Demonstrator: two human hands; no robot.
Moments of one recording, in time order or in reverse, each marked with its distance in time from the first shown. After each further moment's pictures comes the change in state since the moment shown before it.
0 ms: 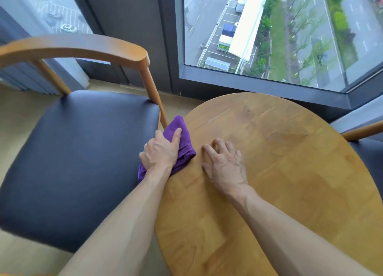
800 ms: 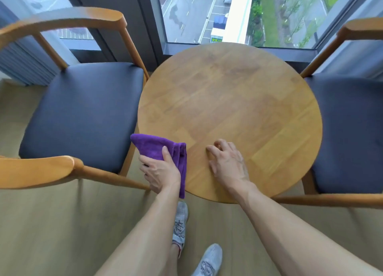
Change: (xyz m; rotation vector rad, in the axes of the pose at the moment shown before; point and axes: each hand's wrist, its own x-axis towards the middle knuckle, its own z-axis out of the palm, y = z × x) left_hand -0.282 -0.060 0.027 -0.404 0.097 -0.442; right_hand -0.248 0.033 0.030 0.227 -0.055 0.119
